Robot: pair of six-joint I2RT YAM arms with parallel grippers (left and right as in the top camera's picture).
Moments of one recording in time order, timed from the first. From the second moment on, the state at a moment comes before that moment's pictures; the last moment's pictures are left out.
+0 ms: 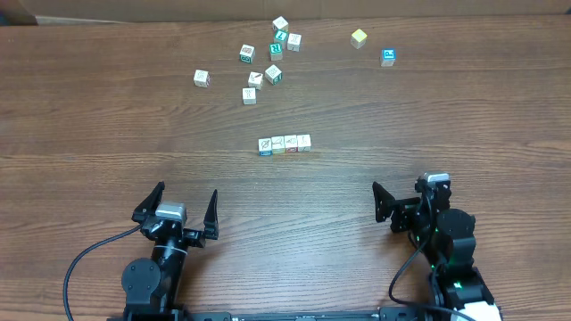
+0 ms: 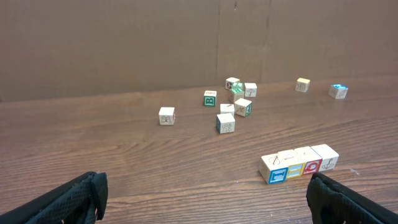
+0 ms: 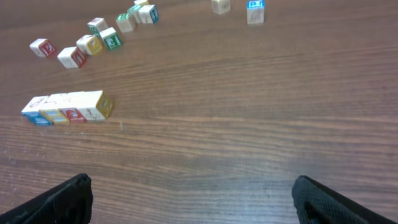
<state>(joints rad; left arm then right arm) -0.03 0.02 0.01 -0.06 0.13 0.00 0.12 0.67 0.08 0.18 -0.12 0.15</state>
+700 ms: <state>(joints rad) -0.03 0.02 0.01 -0.06 0.13 0.00 0.12 0.15 0.07 -0.17 -0.12 0.15</state>
